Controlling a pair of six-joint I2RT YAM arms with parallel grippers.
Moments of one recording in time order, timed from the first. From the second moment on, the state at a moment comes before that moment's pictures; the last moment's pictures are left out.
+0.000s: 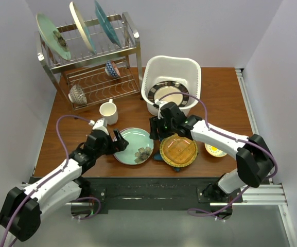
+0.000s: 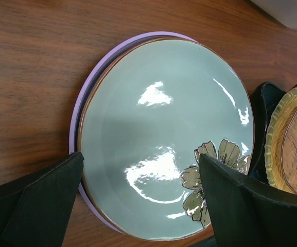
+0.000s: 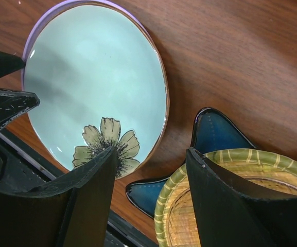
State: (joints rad) left arm -0.52 0.85 0.34 -0.14 -0.05 -0.73; right arm 0.75 1.51 1.03 -0.37 -0.10 0.41
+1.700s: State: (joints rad) left arm -0.52 1.00 0.28 0.11 0.01 -0.74; right arm 0.76 1.63 0.89 -0.14 -0.22 0.54
